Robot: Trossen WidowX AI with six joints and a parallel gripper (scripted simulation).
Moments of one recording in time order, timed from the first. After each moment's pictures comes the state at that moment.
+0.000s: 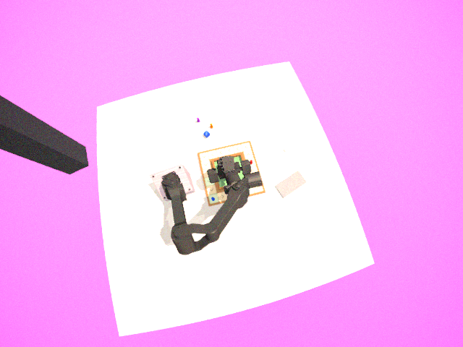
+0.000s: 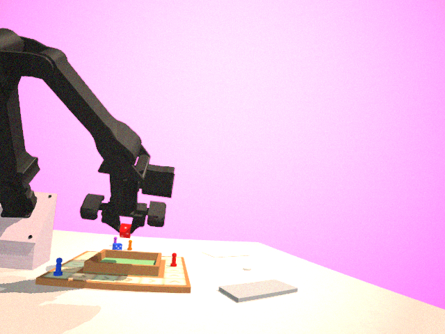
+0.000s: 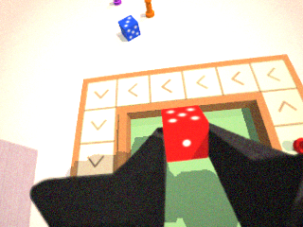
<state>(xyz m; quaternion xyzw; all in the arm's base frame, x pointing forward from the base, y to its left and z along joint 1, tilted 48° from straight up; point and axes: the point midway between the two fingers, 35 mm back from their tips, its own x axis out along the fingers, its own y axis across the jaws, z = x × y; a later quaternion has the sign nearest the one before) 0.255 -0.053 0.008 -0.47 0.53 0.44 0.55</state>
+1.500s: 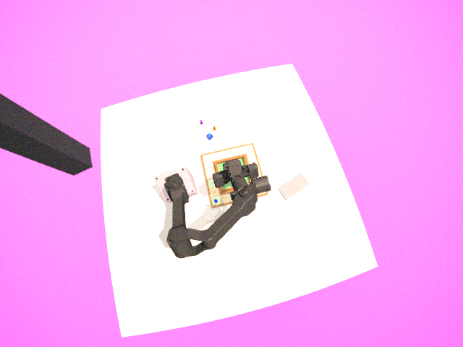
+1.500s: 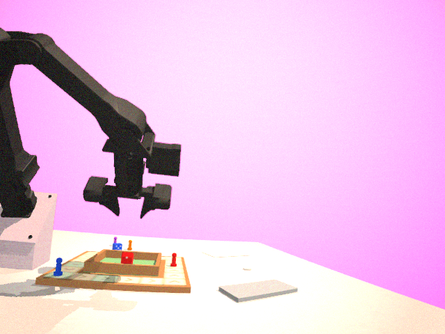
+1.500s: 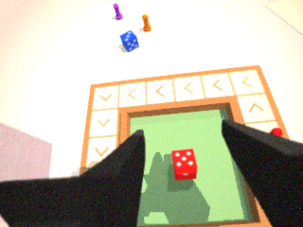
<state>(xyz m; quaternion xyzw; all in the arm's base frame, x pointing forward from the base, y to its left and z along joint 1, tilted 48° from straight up) 0.263 -0.039 0.053 -0.47 0.52 0.45 0.56</state>
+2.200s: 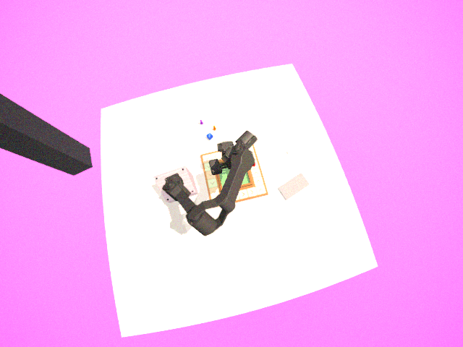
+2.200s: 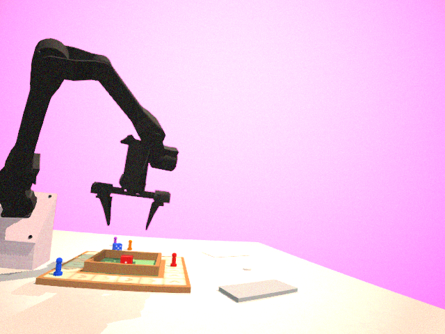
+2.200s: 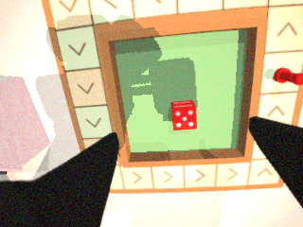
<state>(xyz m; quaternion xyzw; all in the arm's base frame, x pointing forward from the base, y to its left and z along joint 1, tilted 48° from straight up) 0.264 -0.034 0.023 -0.59 0.70 0.24 0.31</state>
